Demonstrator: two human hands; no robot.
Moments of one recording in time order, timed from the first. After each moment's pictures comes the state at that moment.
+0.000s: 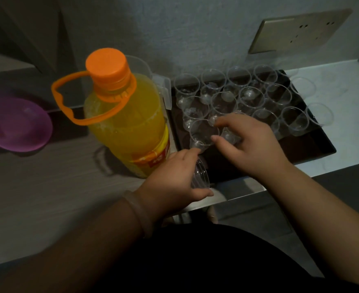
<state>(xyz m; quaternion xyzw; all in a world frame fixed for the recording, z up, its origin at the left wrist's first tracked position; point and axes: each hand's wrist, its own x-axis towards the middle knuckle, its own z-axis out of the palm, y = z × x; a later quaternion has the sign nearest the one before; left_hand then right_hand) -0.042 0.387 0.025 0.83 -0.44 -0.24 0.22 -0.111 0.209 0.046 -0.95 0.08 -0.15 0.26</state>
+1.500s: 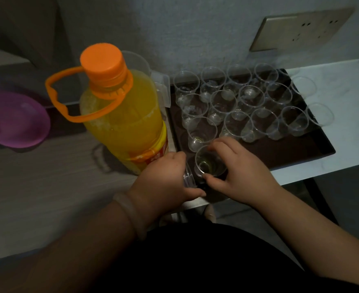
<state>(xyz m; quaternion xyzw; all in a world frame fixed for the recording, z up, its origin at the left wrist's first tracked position) -0.045 0.391 0.032 0.88 -0.40 -0.21 0.16 -0.138 0.227 0.022 -0.97 0.05 -0.03 0.22</state>
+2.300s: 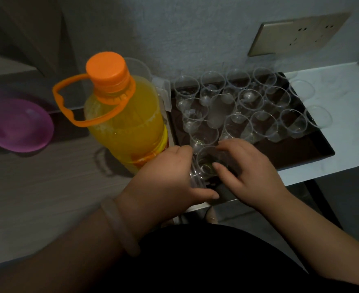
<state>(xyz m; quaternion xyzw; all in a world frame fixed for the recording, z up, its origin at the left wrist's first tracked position) -0.050 0.394 0.076 0.87 -0.41 -0.19 0.20 -0.148 0.226 0.032 -0.95 0.09 -0.13 0.27</state>
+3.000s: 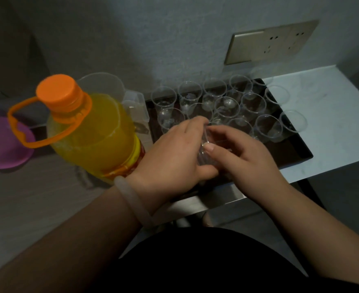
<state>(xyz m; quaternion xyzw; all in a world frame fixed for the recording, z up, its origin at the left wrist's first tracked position) -0.048 0.323 0.097 0.84 -0.48 -0.14 0.24 -0.148 0.199 0.079 -0.82 0.18 -0.12 0.52</state>
